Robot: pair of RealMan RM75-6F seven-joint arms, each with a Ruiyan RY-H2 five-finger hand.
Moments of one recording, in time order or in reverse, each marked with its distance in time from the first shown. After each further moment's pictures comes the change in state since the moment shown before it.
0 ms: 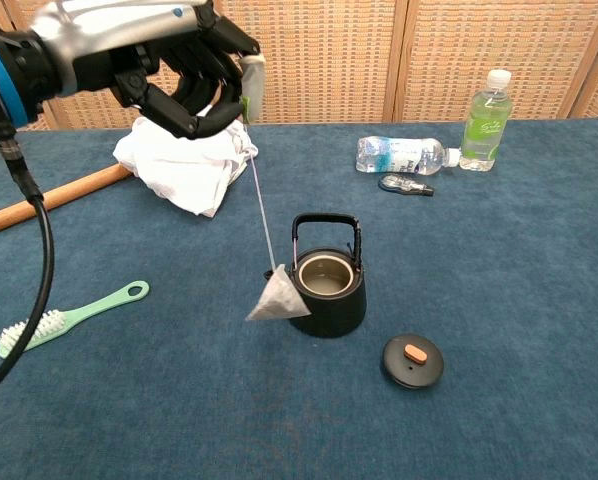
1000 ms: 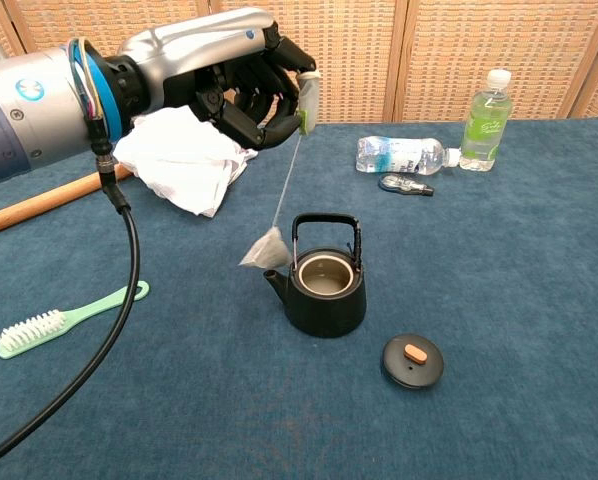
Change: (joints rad) left arm -0.083 -0.144 -0.050 0.096 -0.104 -0.028 0.044; right arm -0.010 0.012 0.010 0.025 0.024 -0.028 0.047
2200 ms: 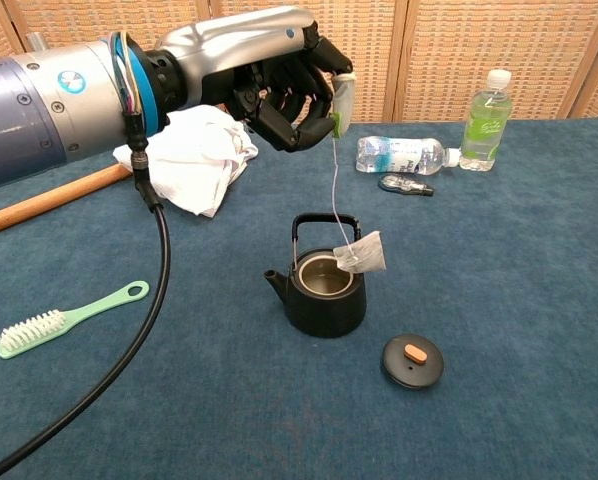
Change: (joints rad) left arm -0.062 -0.021 -0.005 -0.012 -0.062 -0.022 0.064; right arm -0.008 0.003 0.006 0.020 0.011 -0.013 0.027
